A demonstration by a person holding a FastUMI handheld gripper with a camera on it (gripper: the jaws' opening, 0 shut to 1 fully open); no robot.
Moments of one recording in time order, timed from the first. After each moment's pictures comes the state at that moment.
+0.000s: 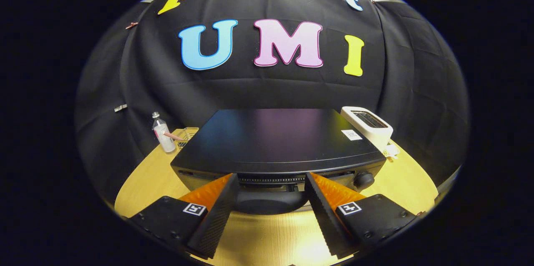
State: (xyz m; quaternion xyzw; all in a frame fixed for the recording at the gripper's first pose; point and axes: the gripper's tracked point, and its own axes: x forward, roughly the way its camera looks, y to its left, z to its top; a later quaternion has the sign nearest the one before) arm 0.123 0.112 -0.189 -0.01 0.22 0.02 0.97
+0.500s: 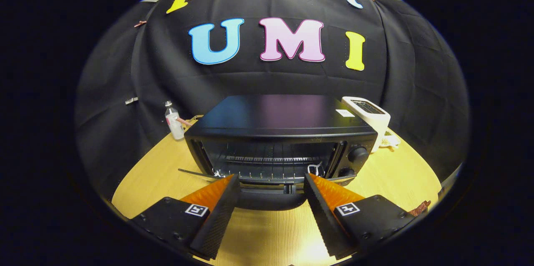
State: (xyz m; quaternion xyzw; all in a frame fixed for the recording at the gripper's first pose) arm 0.059 0.103 -0.212 -0.01 0.23 0.04 0.97
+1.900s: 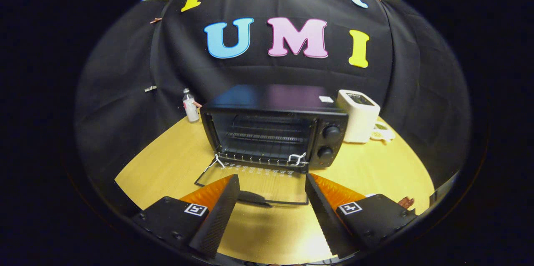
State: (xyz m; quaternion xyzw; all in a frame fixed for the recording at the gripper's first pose) arm -0.020 0.040 -0.182 -0.03 0.24 0.09 0.97
